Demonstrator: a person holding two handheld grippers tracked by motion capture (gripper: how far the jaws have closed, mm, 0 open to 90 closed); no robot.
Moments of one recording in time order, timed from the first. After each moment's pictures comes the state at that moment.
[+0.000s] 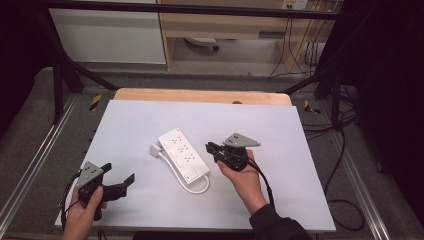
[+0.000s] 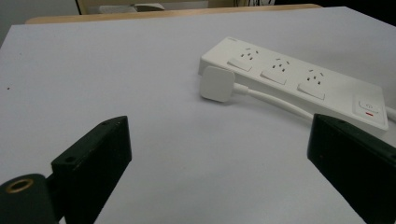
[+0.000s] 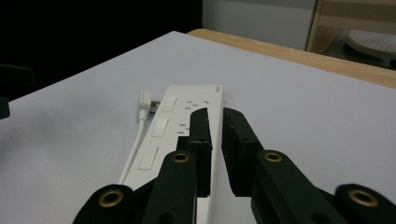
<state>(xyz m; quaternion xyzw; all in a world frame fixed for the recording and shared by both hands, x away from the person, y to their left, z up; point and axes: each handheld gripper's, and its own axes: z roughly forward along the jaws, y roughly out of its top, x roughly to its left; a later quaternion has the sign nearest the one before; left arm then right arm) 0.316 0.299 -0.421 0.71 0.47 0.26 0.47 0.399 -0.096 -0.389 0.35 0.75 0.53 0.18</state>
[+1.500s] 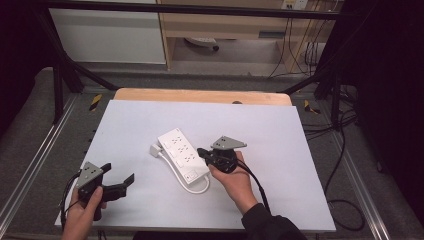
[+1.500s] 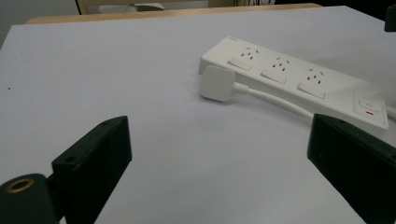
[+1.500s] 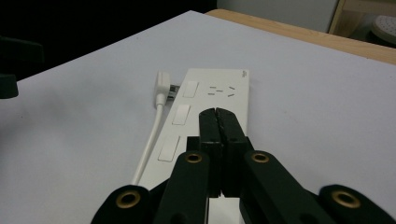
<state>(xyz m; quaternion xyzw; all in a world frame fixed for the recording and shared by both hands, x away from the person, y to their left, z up) 0.316 0.300 -0.421 0.71 0.46 0.26 0.47 0.399 -0.071 -0.401 0.34 0.77 0.51 0.16</state>
